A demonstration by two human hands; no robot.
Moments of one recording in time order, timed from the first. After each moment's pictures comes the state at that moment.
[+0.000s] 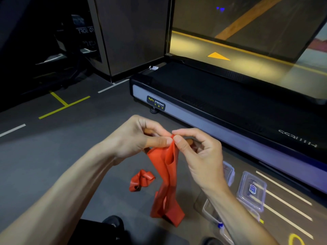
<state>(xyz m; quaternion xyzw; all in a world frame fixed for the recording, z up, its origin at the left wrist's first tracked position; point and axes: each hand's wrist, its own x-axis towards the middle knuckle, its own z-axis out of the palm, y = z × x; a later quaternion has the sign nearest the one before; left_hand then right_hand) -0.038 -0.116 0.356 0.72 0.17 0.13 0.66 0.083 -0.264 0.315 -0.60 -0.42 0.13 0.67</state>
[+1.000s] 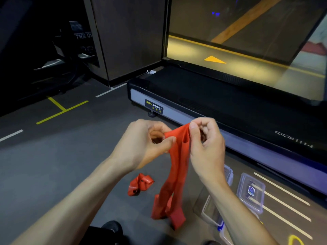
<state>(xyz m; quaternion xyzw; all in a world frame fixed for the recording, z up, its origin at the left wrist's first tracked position) -0.030 -0.137 0.350 0.82 0.18 0.23 0.49 0.101 -0.255 0.320 -0.69 -0.35 -0.04 0.63</state>
